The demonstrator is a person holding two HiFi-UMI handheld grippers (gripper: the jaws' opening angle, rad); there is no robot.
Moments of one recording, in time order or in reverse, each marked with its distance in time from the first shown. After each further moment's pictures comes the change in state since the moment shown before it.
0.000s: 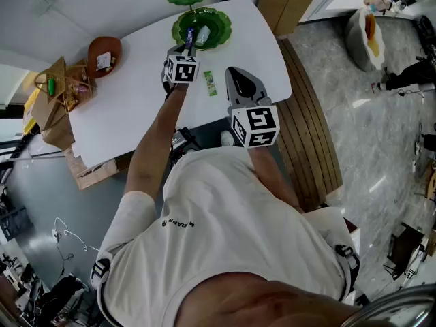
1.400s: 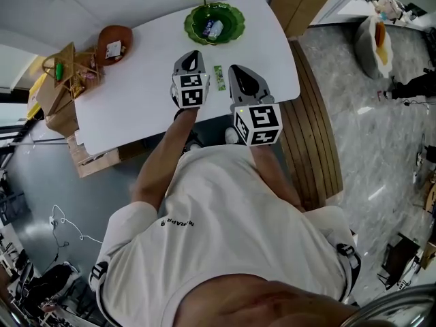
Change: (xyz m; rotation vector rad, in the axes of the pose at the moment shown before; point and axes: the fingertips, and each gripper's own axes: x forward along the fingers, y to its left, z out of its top) left arm -0.098 -0.014 0.004 -0.144 -0.213 0.071; right arm 0.003 0.027 -0.005 -0.004 0.004 0.051
